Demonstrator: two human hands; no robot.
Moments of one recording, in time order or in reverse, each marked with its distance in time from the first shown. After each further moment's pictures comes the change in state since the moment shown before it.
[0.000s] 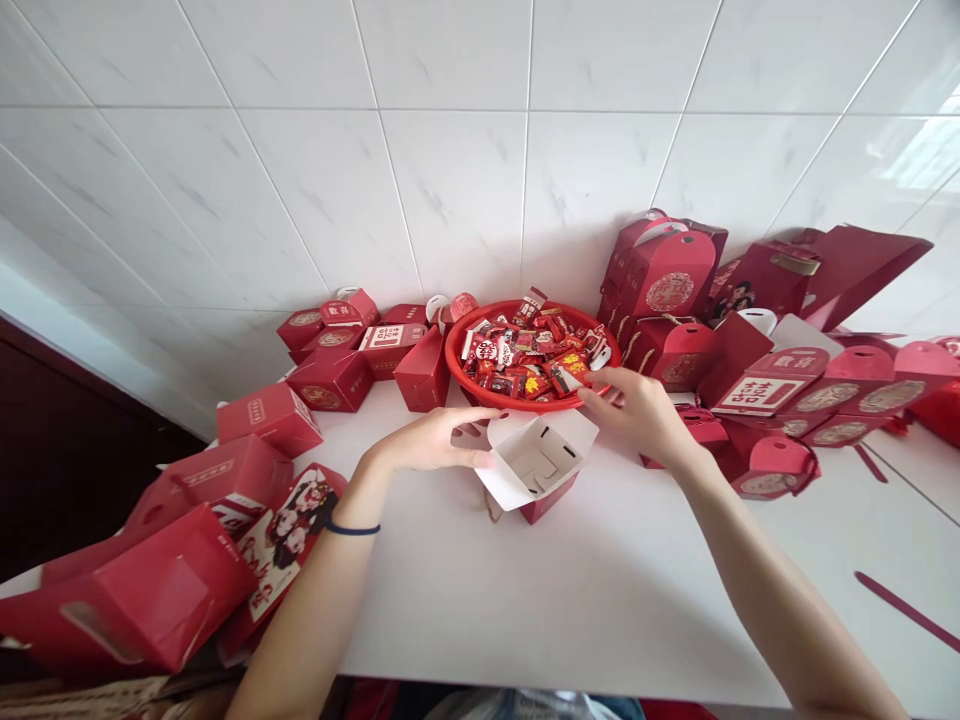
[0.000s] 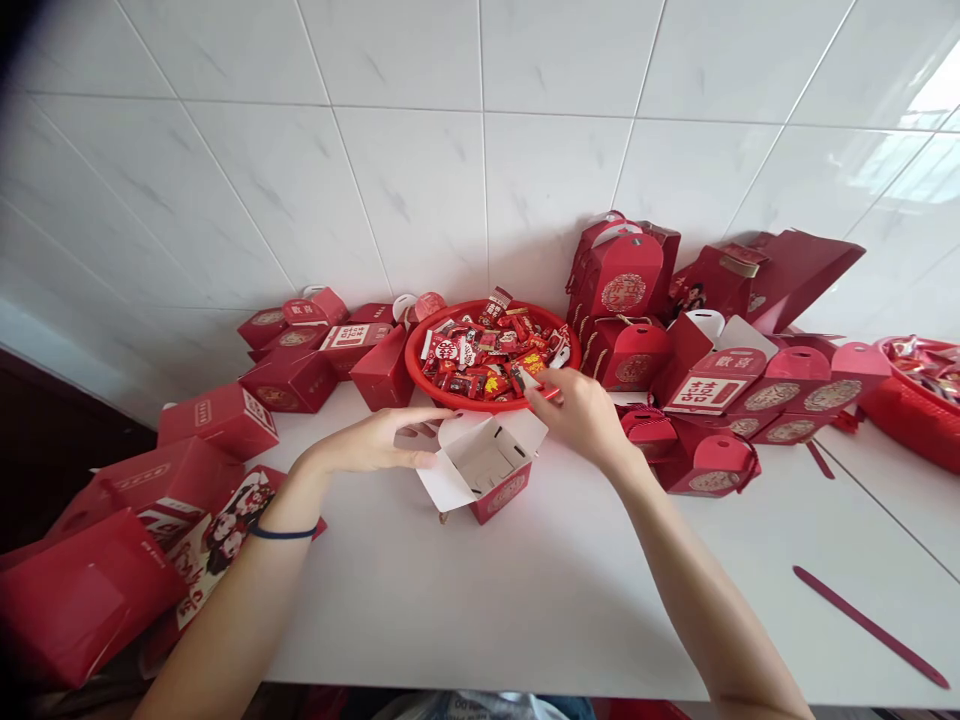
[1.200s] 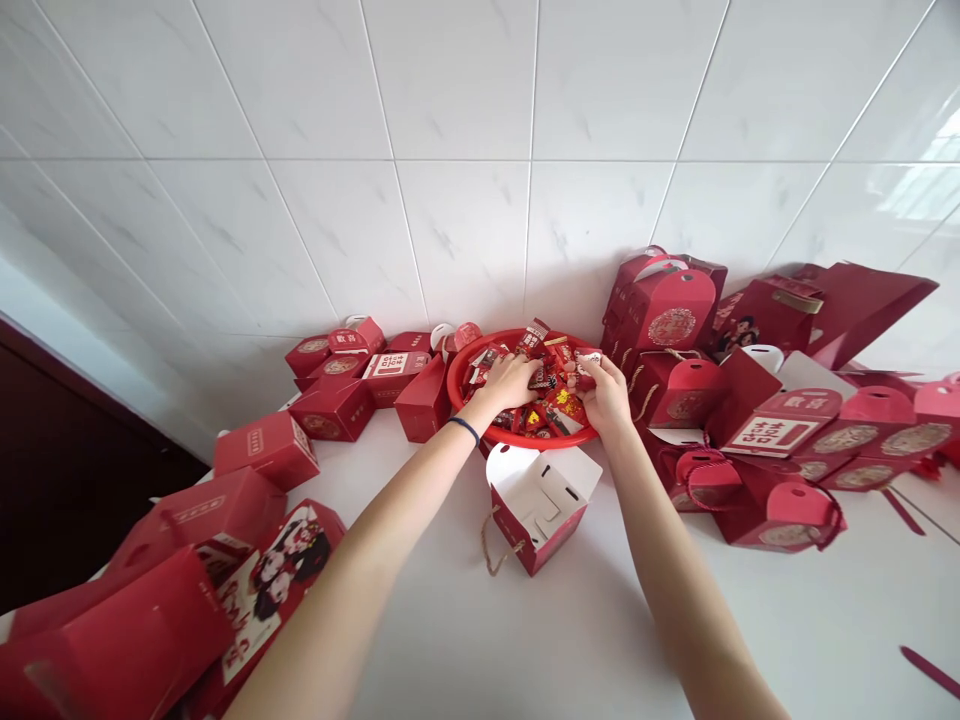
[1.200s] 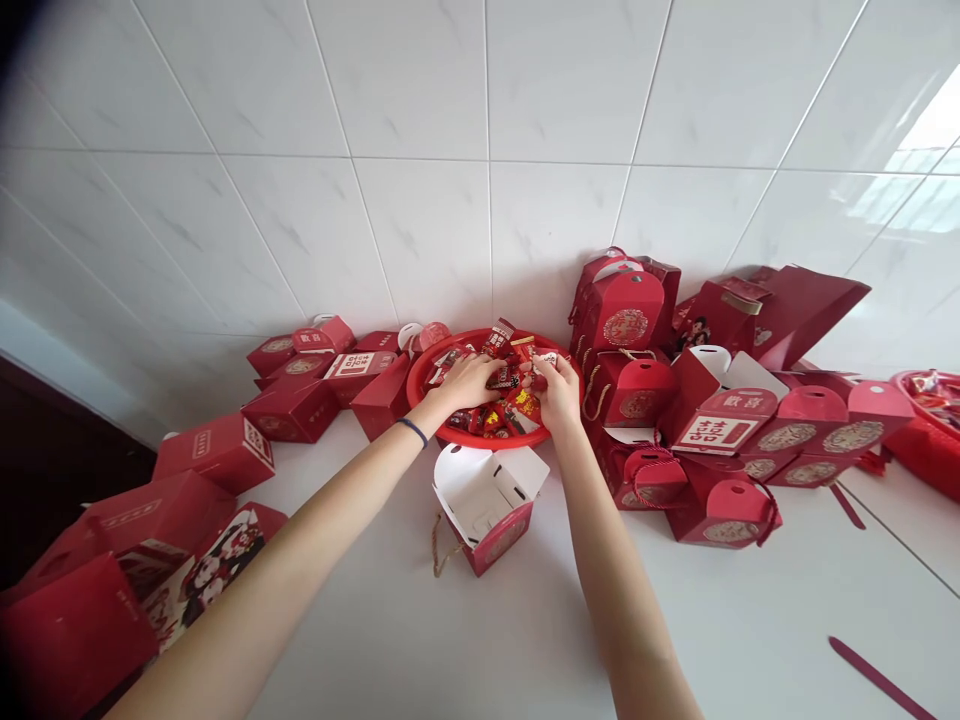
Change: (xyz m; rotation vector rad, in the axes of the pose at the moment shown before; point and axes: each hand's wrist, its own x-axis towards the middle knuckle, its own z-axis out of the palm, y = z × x) left_hand 0.165 0.018 -0.012 0.589 0.436 0.081; right_hand 0.091 0.002 0.054 1.396 0.289 0.322
